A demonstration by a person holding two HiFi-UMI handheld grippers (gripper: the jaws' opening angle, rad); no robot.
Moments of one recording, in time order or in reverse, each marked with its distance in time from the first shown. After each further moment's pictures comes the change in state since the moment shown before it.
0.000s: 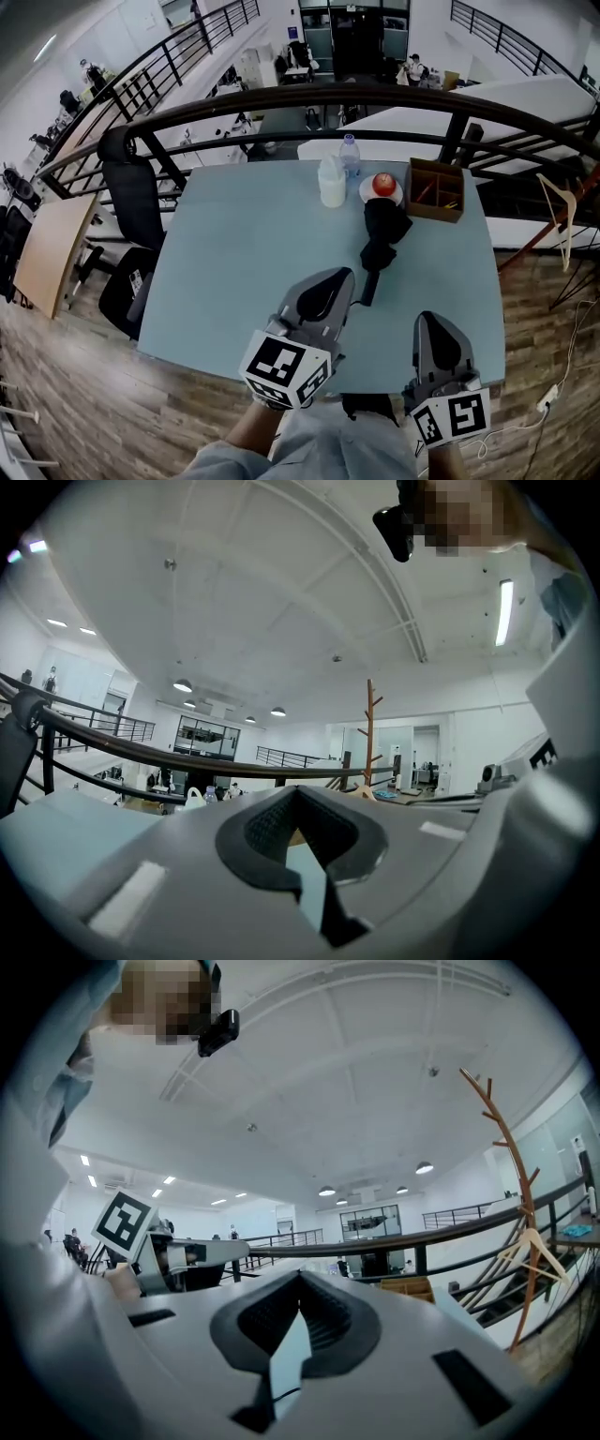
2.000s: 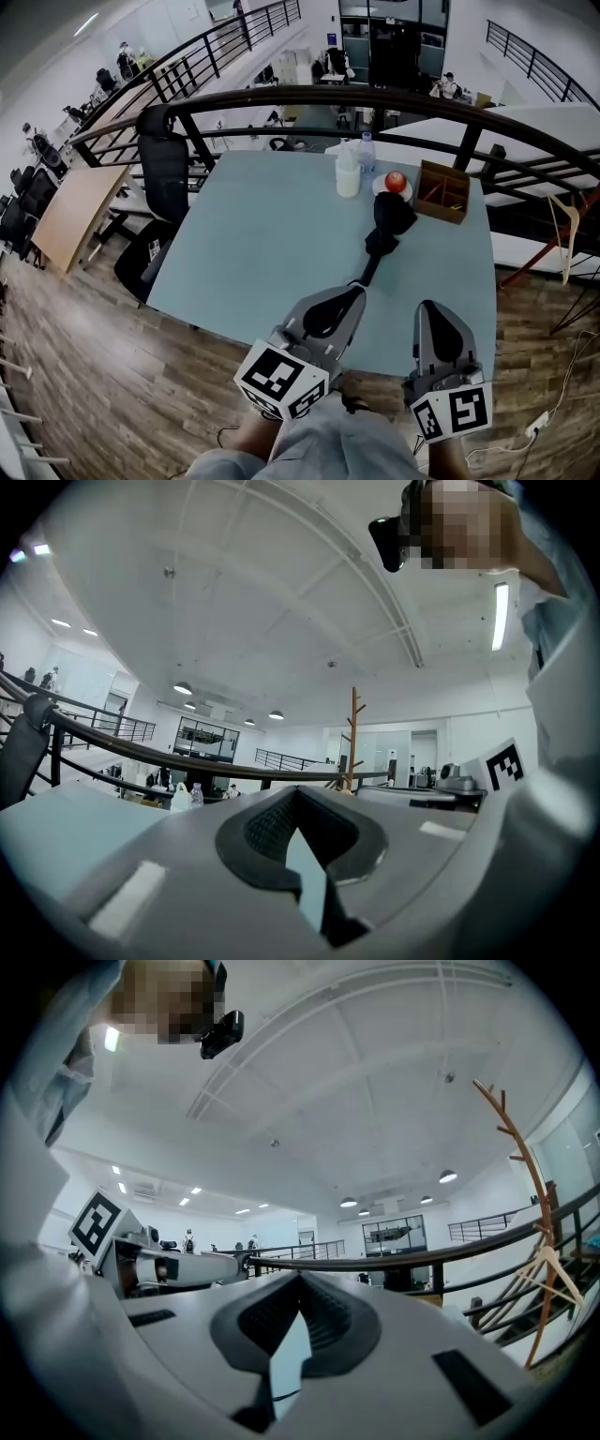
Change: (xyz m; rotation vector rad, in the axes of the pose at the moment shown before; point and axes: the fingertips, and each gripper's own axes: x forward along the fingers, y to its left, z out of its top) left arm -0.059 -0.103 0.008 -0.013 -0.019 0.004; right arm -0.063 0.005 0.034 -0.040 -0.076 0.147
